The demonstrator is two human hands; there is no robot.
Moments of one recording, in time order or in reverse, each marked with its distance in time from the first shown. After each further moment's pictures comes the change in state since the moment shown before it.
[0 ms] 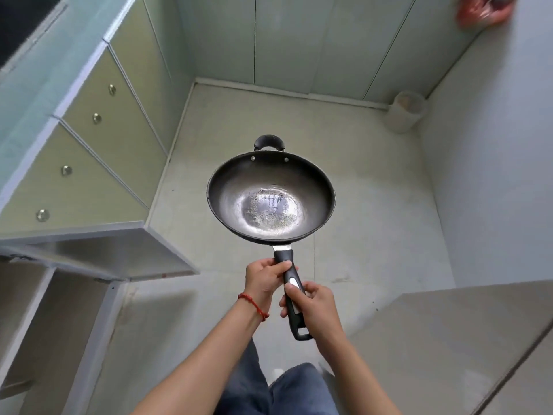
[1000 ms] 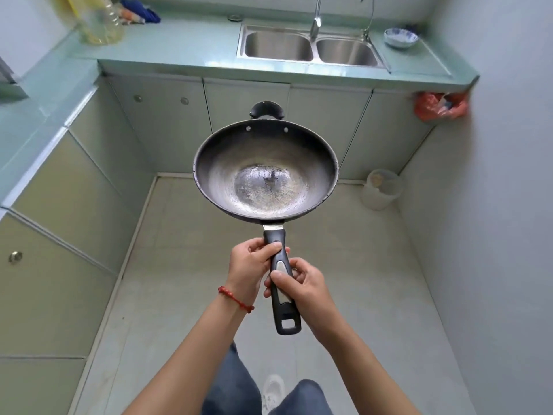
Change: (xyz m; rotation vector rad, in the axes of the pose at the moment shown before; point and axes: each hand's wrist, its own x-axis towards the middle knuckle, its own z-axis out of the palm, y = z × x) left_hand 0.232 0.349 0.280 0.101 -0.141 0.286; right_hand 0.316 -0.362 -0.126 0.181 -0.177 -0.364
